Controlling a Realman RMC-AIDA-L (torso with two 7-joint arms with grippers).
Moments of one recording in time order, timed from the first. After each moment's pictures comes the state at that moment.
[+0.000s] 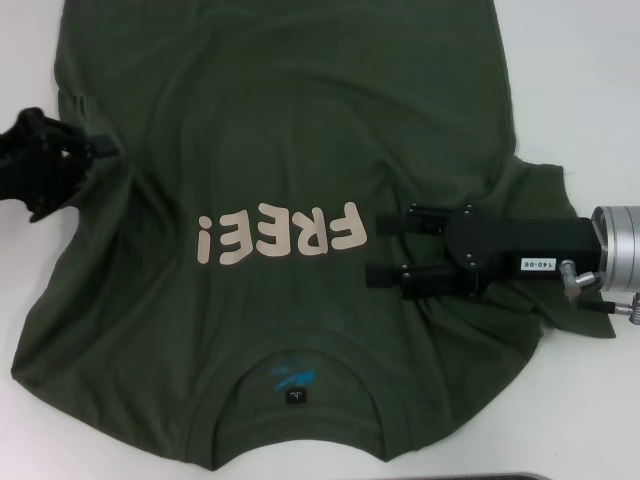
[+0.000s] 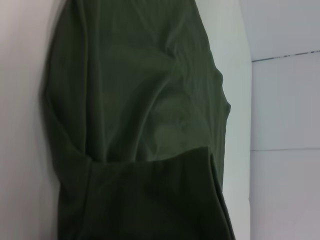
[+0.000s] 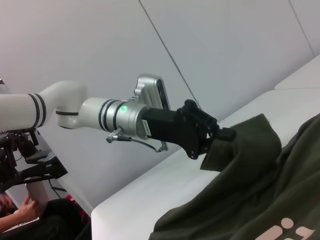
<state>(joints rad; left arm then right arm) -0.51 -2.01 -2.72 -0.65 -0.93 1.55 -2.64 0.48 2.08 -0.83 -0.44 -1.89 -1.66 1.40</state>
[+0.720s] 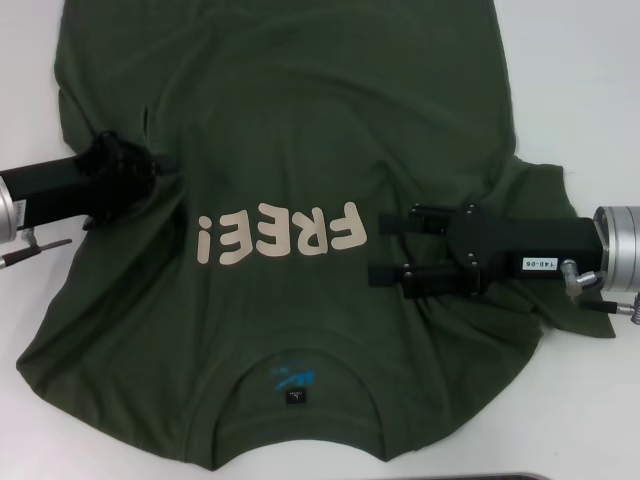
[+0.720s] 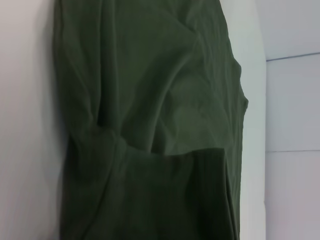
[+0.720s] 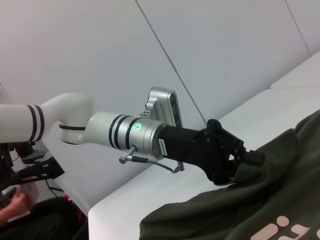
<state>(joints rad) -0.52 -2.12 -2.69 -0.63 -0.93 1.40 -2.59 0.48 2.08 -0.83 -0.44 -1.89 -1.65 1.40</state>
